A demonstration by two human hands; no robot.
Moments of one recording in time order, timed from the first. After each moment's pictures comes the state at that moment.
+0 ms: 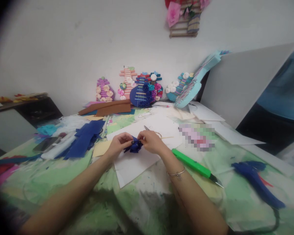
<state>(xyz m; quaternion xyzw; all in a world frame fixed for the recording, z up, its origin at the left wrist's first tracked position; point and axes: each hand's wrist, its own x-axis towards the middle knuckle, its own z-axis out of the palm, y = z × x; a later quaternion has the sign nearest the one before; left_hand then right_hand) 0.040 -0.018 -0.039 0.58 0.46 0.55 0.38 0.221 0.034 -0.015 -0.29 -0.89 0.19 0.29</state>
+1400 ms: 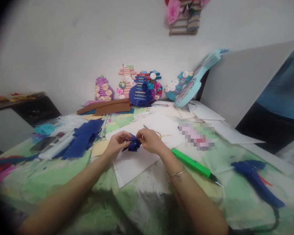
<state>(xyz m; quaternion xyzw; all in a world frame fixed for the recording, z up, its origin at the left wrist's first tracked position) 0.042 -0.021 -0.036 0.59 0.43 0.57 0.37 0.221 0.032 -0.014 -0.27 -0.88 0.20 0.33</state>
